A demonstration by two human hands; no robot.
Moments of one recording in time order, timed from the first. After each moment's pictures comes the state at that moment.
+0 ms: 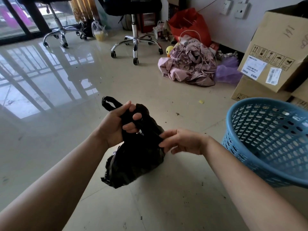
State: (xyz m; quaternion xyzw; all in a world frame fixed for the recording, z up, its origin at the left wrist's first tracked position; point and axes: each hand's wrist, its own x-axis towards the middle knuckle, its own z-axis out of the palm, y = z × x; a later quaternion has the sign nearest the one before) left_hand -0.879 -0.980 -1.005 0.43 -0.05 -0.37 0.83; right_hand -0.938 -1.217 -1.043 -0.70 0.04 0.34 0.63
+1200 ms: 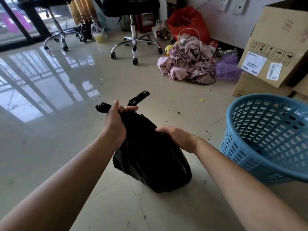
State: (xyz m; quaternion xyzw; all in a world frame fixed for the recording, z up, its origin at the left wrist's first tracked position) left_hand -0.875 -1.001 -1.011 0.48 0.14 -0.10 0.86; right_hand -0.935 -1.195 -1.050 -0.74 -0.05 0.26 0.62
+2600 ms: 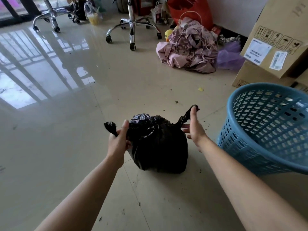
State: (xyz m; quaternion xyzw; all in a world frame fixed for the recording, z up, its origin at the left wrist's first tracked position) left_hand -0.929 -0.987 -1.117 0.66 0.21 -0.09 0.72; right_hand -0.937 -1.240 -1.124 -0.71 0.29 0.05 0.64
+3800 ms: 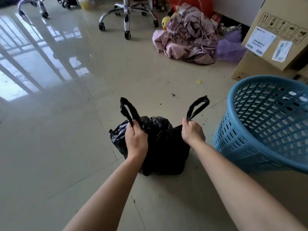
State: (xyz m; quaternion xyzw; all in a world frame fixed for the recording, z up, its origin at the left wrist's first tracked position) left_hand -0.939 -1.066 -1.132 0.70 0.15 0.02 0.69; right_hand -0.936 -1.243 -1.160 -0.88 0.32 0.03 0.35
